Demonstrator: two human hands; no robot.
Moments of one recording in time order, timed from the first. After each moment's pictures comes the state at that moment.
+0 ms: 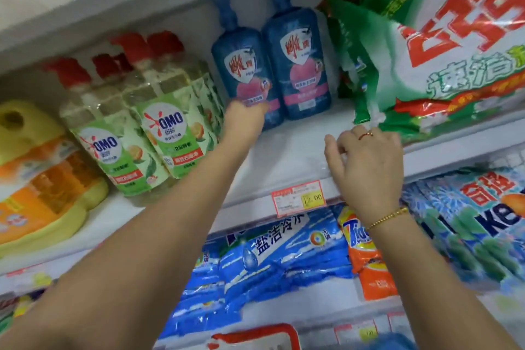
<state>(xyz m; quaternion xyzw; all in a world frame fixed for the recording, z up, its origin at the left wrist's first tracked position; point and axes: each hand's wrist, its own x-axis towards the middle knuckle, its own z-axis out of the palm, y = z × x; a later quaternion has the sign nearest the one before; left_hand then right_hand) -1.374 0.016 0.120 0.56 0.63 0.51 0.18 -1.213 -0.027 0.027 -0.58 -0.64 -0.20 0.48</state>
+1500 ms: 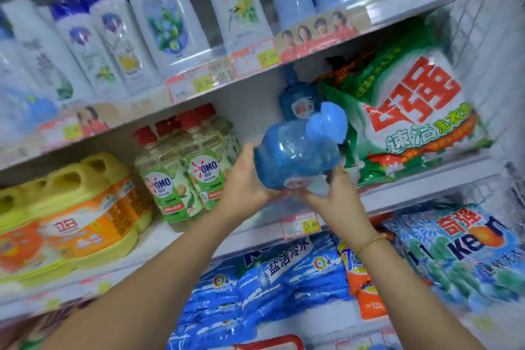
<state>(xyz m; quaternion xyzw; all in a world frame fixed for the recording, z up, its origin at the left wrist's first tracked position) -1.378 -0.101 0.140 0.73 0.53 0.43 0.05 -1.214 -0.085 0.065 -0.37 -0.63 0.30 0.61</state>
